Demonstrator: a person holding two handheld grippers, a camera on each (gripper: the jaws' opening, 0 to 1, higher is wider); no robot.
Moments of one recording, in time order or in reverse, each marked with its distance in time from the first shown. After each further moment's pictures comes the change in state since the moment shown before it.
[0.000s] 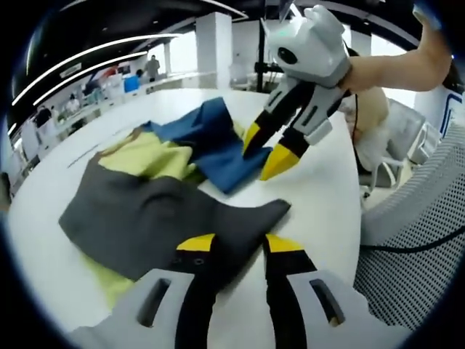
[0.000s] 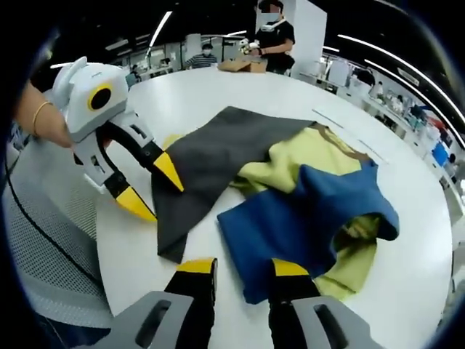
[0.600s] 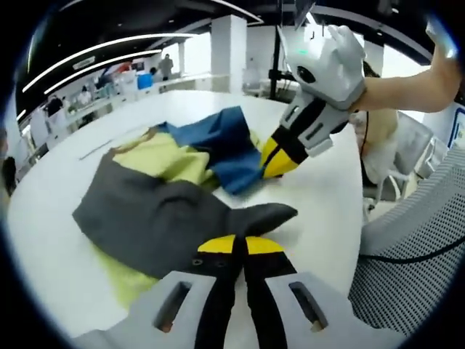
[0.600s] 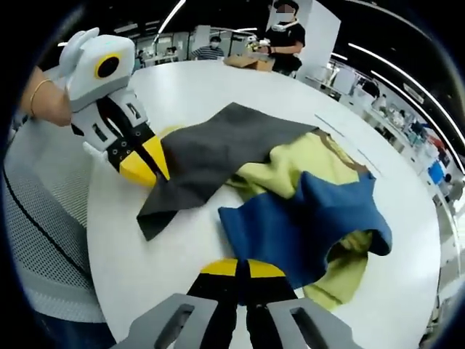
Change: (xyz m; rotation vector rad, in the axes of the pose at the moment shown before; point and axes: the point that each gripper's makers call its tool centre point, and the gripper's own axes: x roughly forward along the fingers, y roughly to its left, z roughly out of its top) left arm -0.024 0.015 0.016 -0.076 -0.049 0.060; right arm -0.005 0.000 0.011 -0.086 -0.001 -0.020
